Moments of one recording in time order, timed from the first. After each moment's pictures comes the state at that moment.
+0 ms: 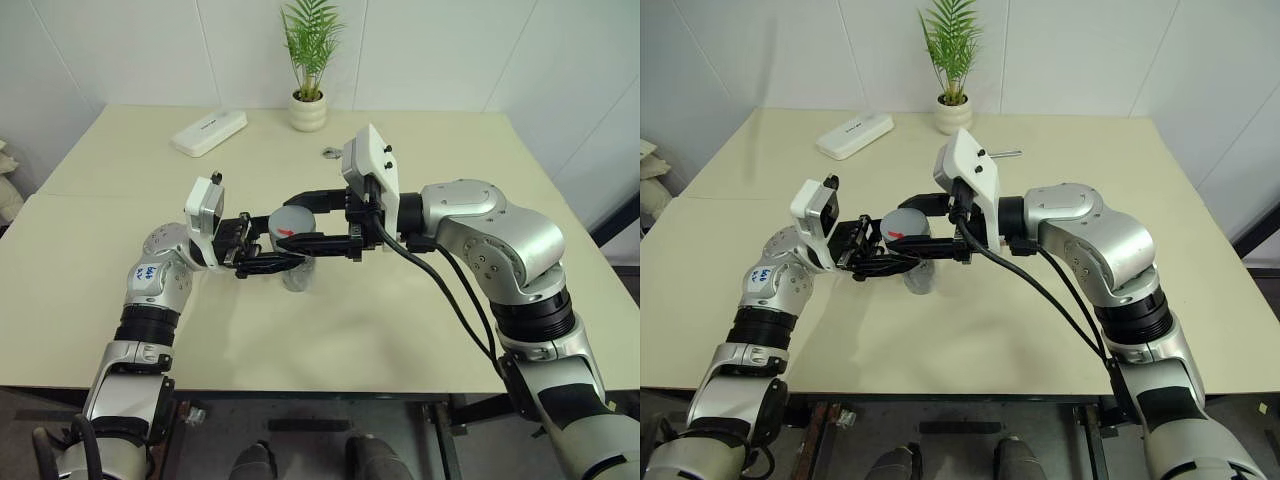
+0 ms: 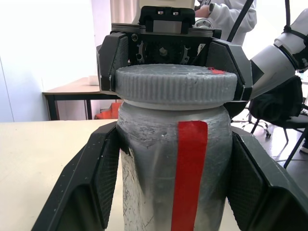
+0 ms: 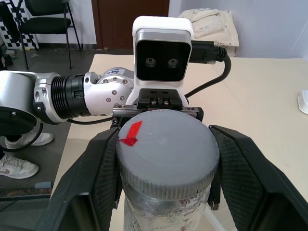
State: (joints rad) left arm -0.82 0.47 0.01 0.44 -0.66 0.15 -1.50; right arm -1.02 -0.45 0.20 -0.20 0.56 0.80 0.93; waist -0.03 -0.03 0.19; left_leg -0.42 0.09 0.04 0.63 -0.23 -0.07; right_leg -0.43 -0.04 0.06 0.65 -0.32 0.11
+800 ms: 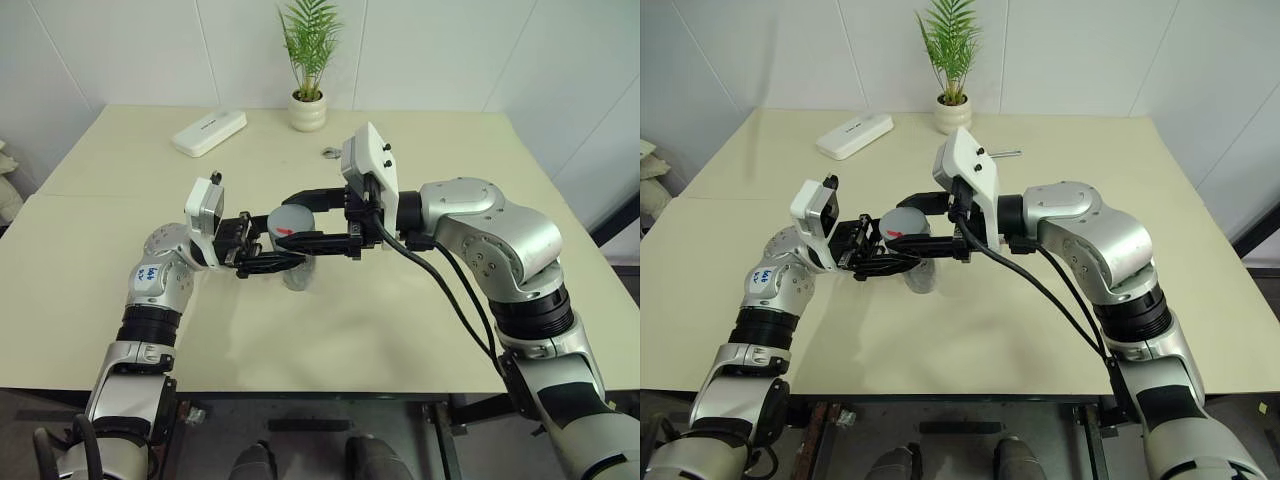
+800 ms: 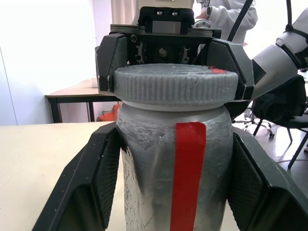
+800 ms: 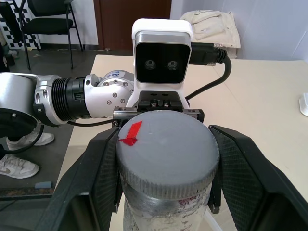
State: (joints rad) left arm -0.82 0.46 0.02 0.45 -0.65 0.14 -1.50; right arm -1.01 -0.45 0.20 -0.21 0.56 0.79 0.92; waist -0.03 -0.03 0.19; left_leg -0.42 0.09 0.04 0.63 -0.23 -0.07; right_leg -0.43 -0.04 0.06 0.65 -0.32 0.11
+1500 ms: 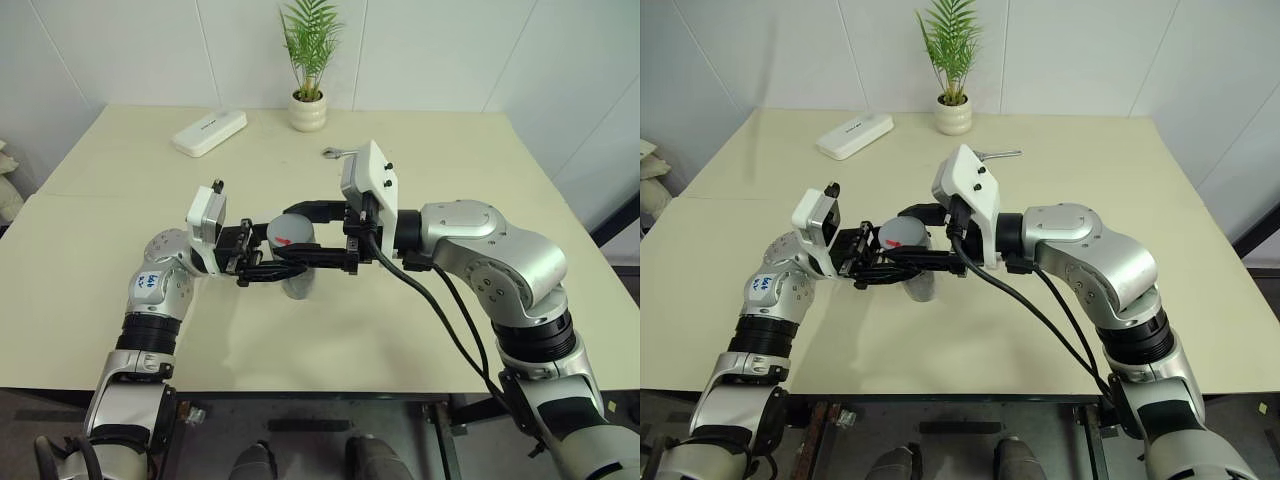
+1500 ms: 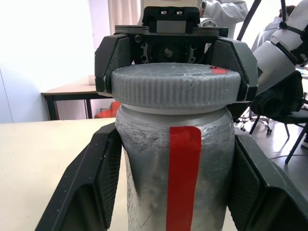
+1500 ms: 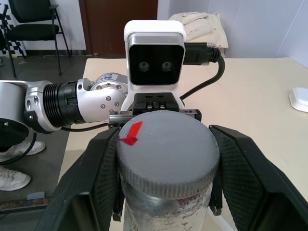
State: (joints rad) left arm -0.78 0.45 0.03 0.38 -0.63 0.14 -1.50; right arm -0.92 -0.45 0.19 -0.35 0.61 0.84 0.77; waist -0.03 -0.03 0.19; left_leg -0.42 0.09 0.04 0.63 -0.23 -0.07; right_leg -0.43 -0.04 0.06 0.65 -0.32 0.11
